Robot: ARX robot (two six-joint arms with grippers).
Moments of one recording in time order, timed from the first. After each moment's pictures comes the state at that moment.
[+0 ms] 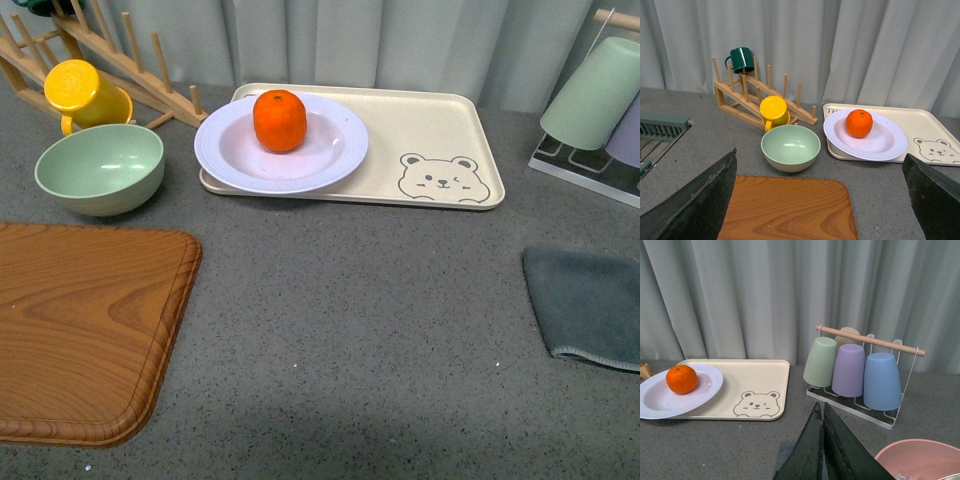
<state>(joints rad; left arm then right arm) 0.00 0.00 0.02 0.00 0.00 0.00 0.00 0.20 0.00 0.20 0.00 -0.01</state>
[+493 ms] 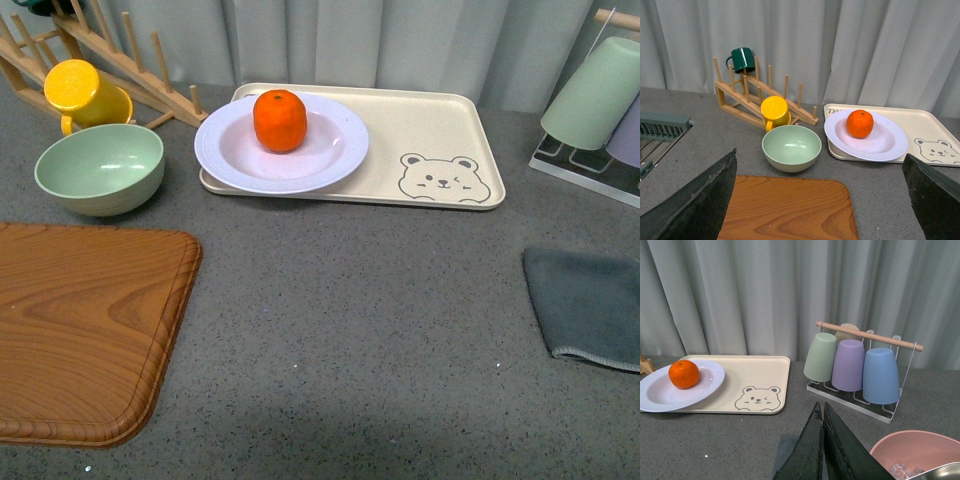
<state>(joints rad) 0.00 0.00 0.02 0.00 0.00 0.00 0.00 0.01 0.01 0.00 0.00 -0.01</state>
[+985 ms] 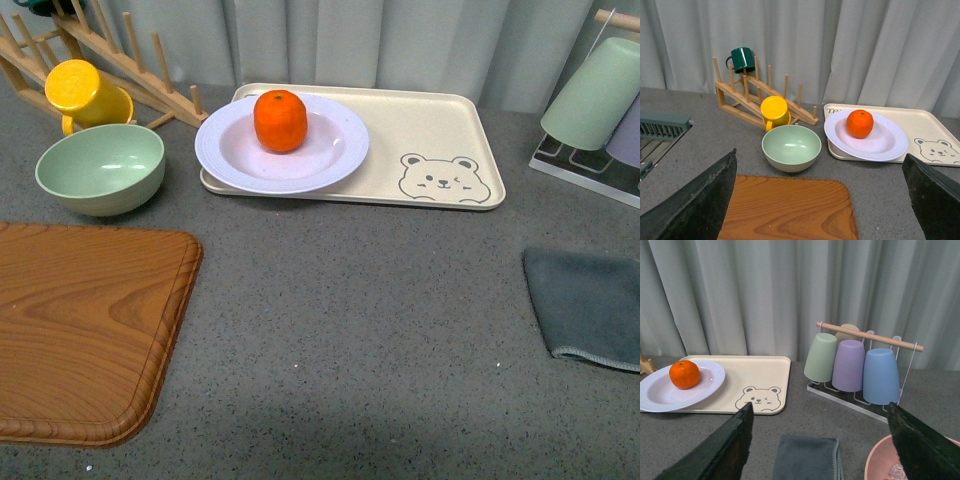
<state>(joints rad) 0.00 0.00 0.02 0.00 0.00 0.00 0.00 0.00 0.01 0.00 0.00 -0.01</state>
